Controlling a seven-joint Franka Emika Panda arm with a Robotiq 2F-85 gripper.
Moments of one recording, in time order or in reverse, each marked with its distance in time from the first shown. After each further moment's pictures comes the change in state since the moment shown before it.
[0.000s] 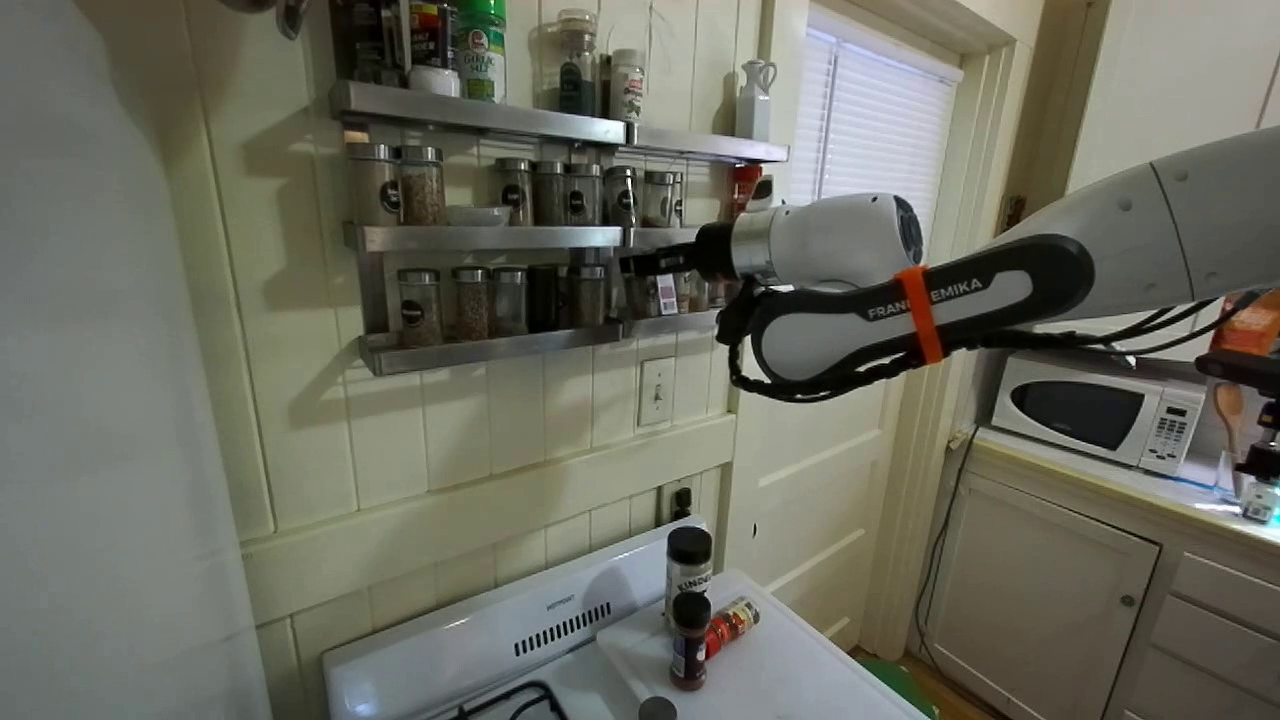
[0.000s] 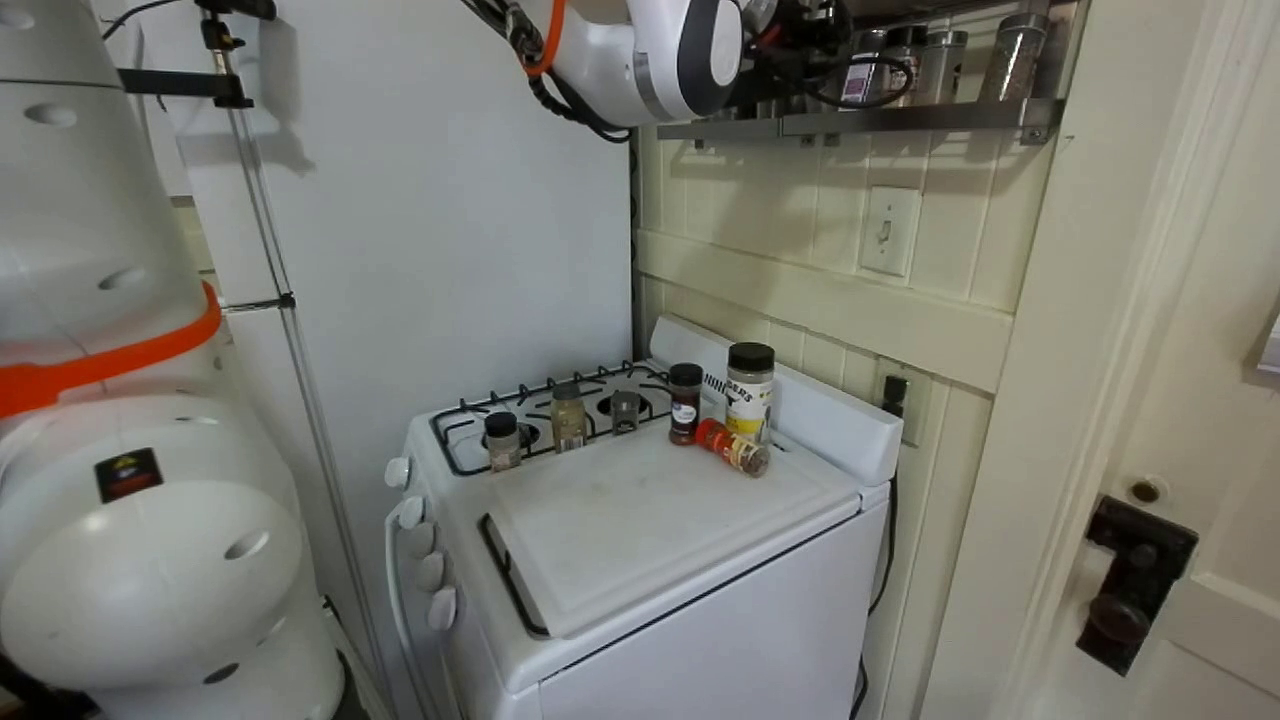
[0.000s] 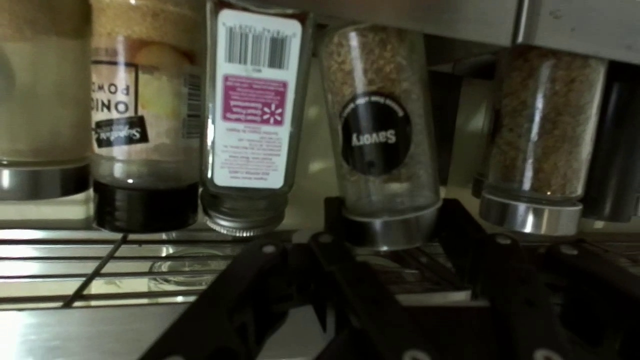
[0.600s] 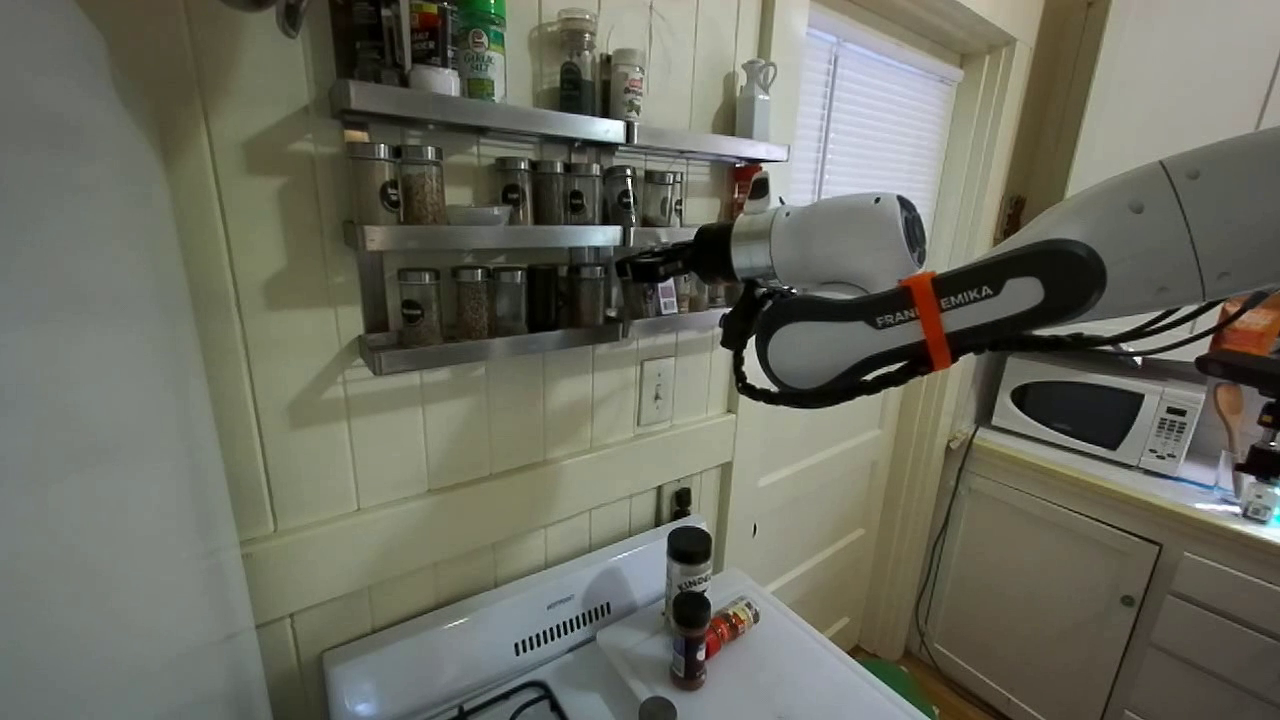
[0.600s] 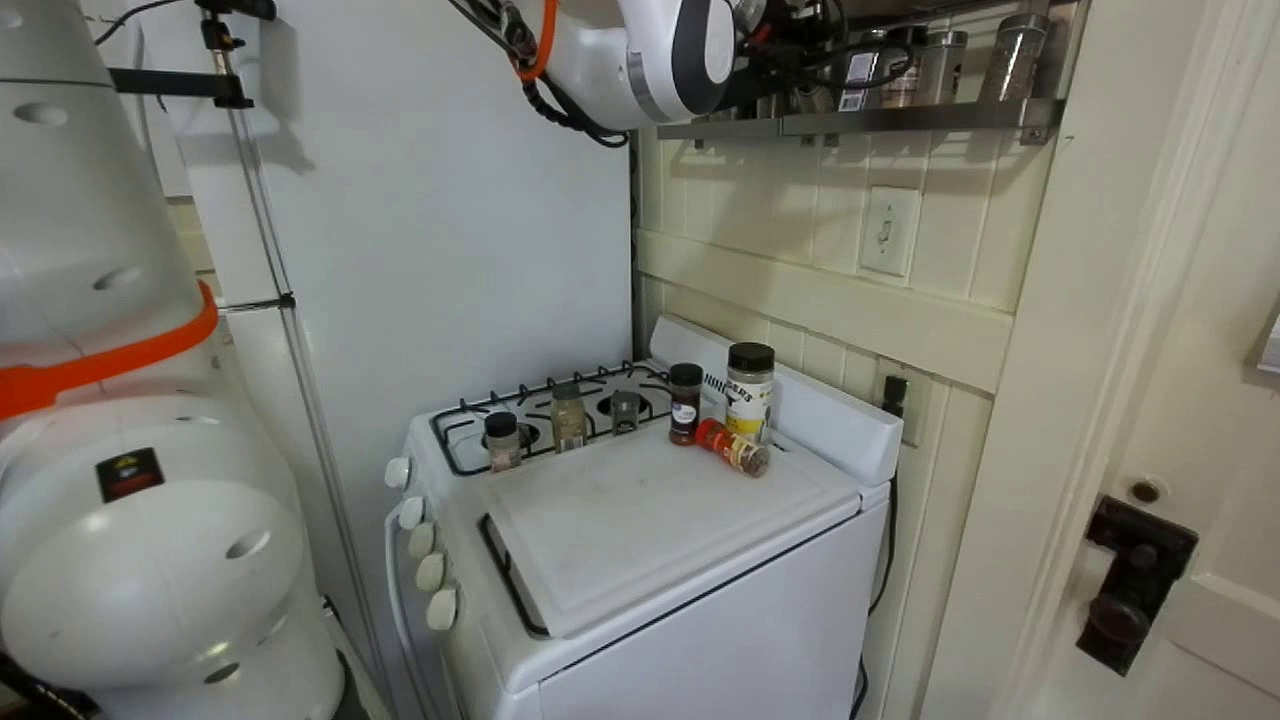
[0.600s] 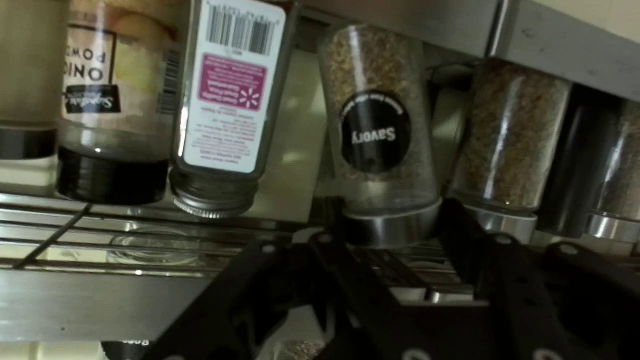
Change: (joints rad) arm 0.004 -0.016 0.005 -0.018 -0.053 0.000 -0.057
